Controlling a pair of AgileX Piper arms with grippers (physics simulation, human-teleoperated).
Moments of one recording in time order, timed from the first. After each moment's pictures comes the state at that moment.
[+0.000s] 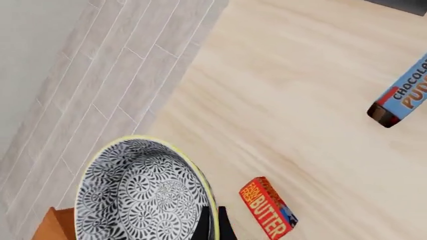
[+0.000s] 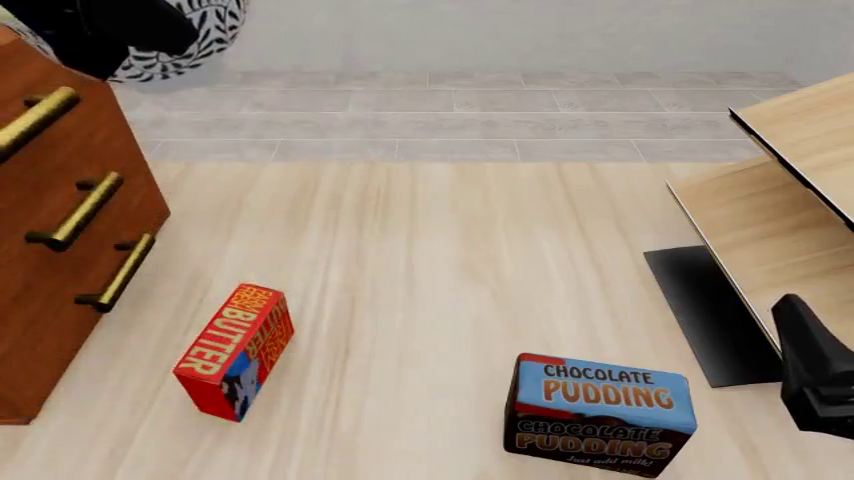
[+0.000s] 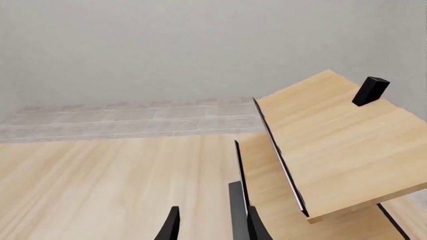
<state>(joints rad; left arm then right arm) -0.45 1.24 -1.63 1.22 0.65 -0.01 0.11 0.00 -0.08 0.05</state>
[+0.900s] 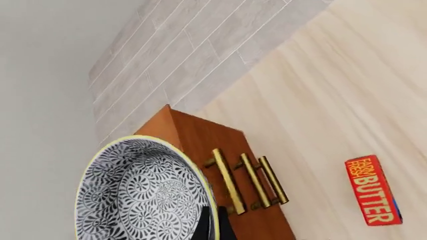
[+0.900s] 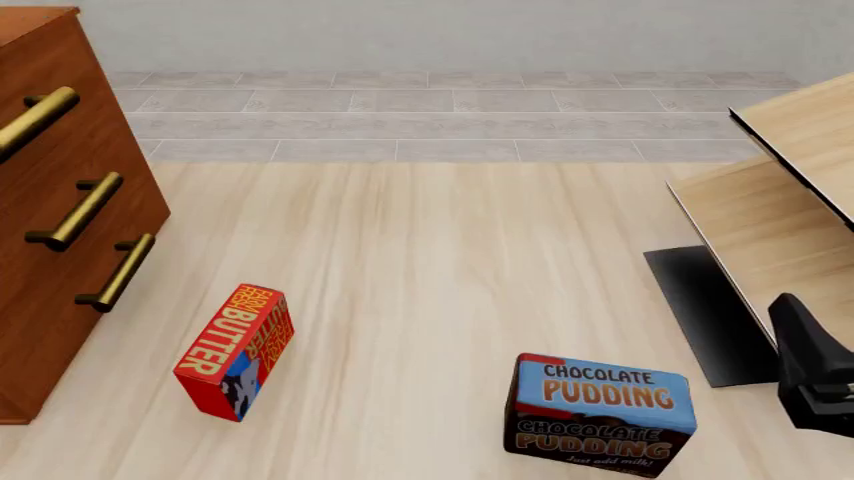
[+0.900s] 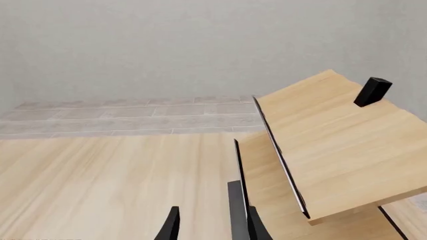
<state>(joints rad) 0.09 1.27 -1.78 1.22 0.81 0.00 0.13 0.00 -0.10 0.04</state>
